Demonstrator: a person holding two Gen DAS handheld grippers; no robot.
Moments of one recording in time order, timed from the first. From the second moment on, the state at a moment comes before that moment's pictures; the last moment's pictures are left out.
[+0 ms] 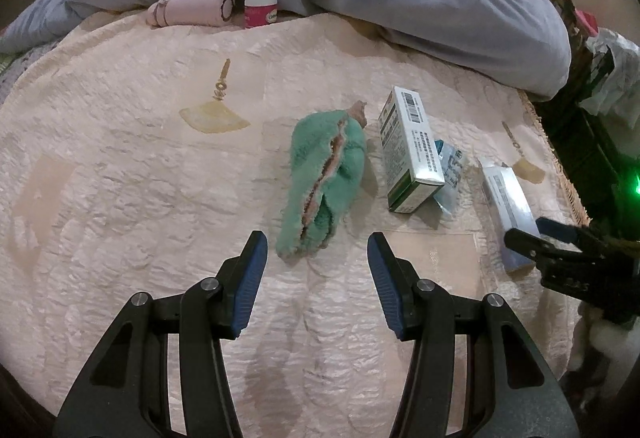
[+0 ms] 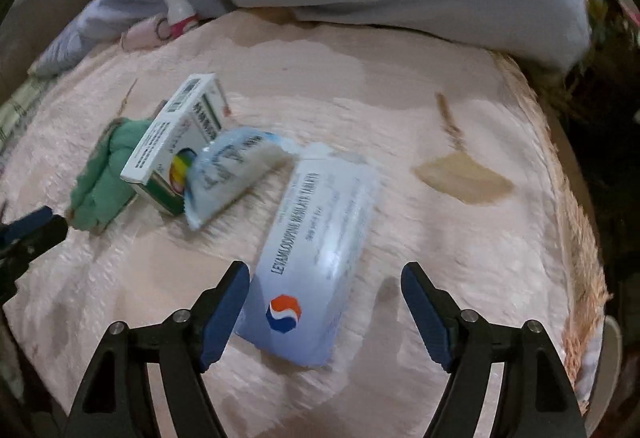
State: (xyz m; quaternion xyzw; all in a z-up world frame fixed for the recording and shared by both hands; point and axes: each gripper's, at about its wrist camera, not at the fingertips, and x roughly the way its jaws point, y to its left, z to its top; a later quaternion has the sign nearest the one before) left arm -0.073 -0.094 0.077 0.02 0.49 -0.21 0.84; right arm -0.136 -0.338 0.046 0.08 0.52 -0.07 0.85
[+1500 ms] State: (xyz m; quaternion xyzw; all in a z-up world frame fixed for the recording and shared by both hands) left arm 0.004 -0.145 0.040 0.02 0.52 -0.25 0.82; right arm -0.129 -0.353 0.031 0.07 0.50 -0.03 0.86
